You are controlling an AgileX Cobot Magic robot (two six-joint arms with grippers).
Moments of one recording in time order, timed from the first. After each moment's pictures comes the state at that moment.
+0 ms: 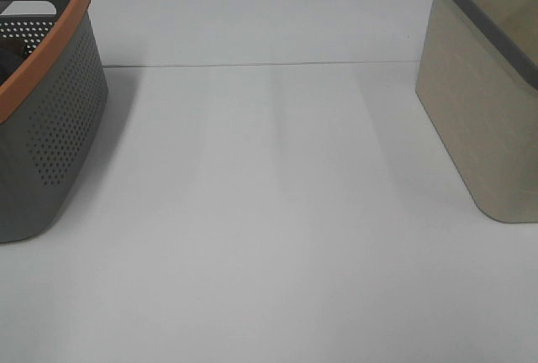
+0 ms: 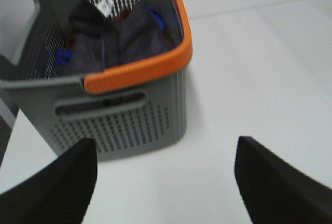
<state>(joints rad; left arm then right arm) -0.05 0.00 -0.52 -0.06 0.95 0.10 0.05 -0.01 -0.50 0.10 1.07 -0.14</state>
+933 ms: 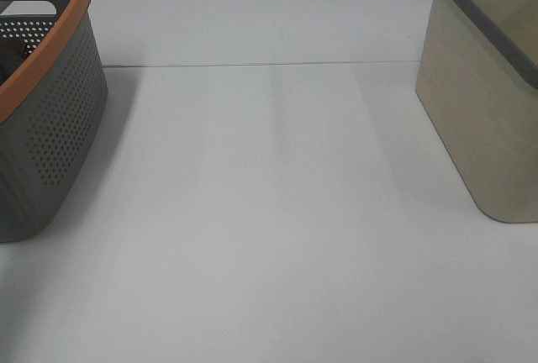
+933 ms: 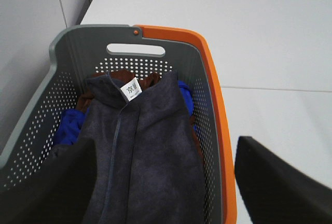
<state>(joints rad) -0.05 0.90 -0.79 0.17 0.38 -0.29 0.05 -0.01 -0.50 0.10 1.07 -0.14</state>
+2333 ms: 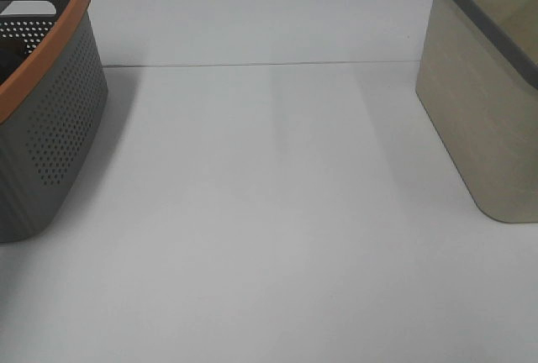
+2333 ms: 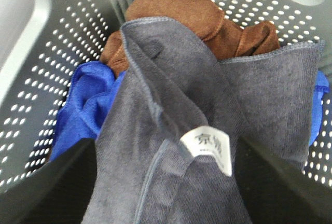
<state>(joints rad) 0.10 2.00 -1.81 0.13 0.93 -0.37 0.05 -0.01 -0.50 0.10 1.07 -0.14</state>
